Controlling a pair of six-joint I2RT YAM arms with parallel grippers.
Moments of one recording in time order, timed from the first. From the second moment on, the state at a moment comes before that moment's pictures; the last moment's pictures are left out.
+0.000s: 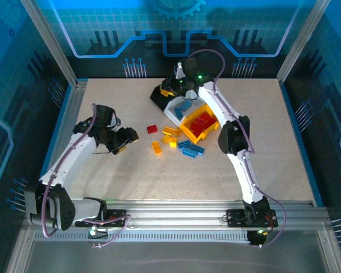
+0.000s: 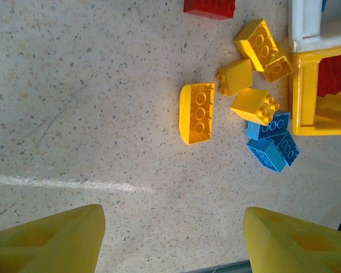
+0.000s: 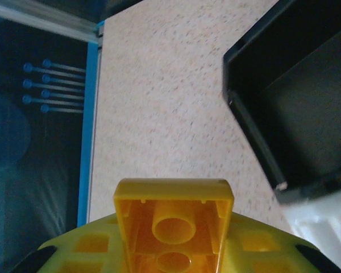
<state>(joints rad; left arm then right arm) -0.12 1.27 1.02 -0.90 0.39 -0.69 0.42 2.56 2.62 -0.81 -0.51 0.73</state>
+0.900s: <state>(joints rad) -0.14 1.26 1.01 -0.95 0.39 -0.66 0.39 2.70 2.69 -0.67 -0.43 0.87</state>
